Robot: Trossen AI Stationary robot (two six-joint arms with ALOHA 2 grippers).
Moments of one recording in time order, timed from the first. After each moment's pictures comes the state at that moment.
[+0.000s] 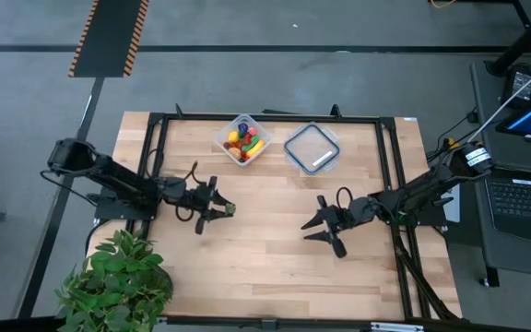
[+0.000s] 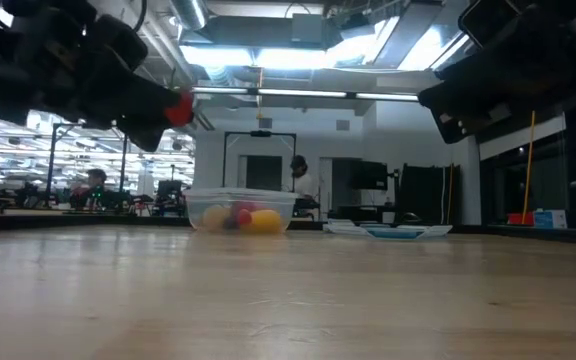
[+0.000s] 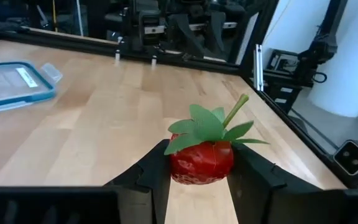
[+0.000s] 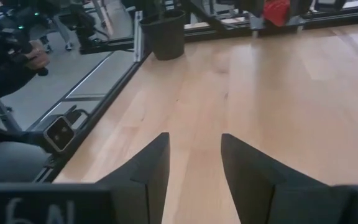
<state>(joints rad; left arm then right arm) -0.12 1.26 0.13 0.99 0.02 -0.20 0.36 1.35 0.32 0.78 0.06 0.23</state>
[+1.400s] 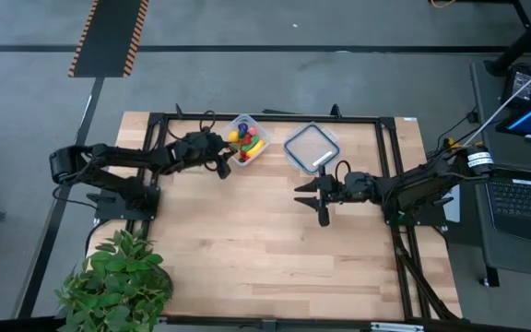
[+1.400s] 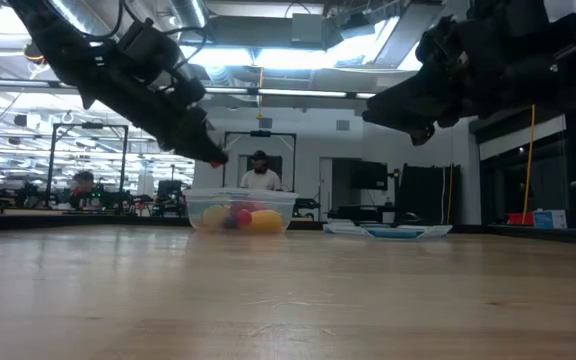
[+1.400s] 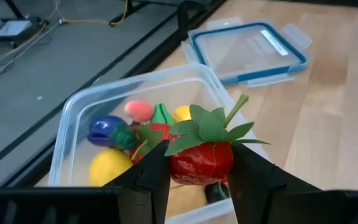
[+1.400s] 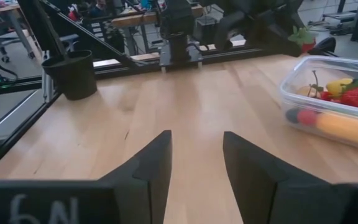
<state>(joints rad) 0.45 1.27 0.44 0.38 -0.14 0.04 0.05 1.35 0.32 0.86 0.06 0.15</state>
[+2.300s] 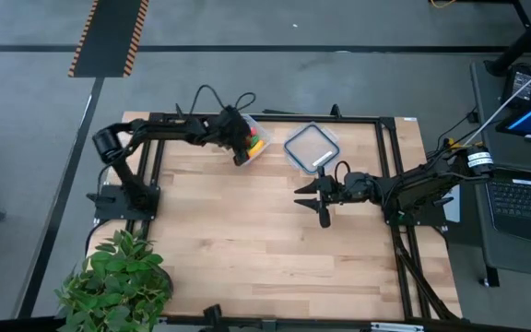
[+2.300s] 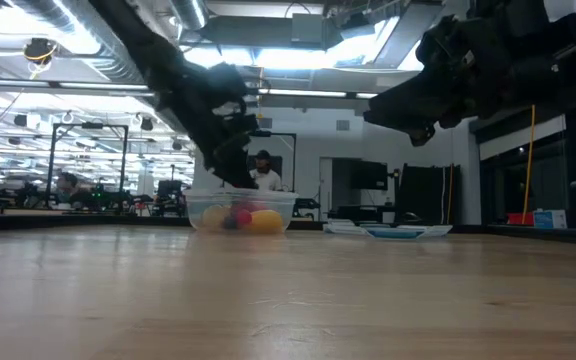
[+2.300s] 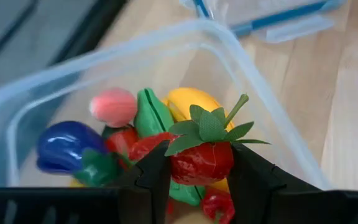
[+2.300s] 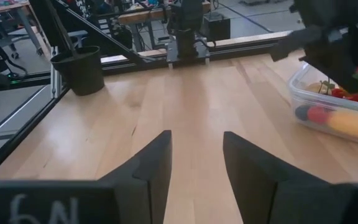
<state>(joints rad) 0.59 1.68 0.95 -0.10 0.08 0.15 0.05 1.35 0.32 0.85 0.03 0.15</state>
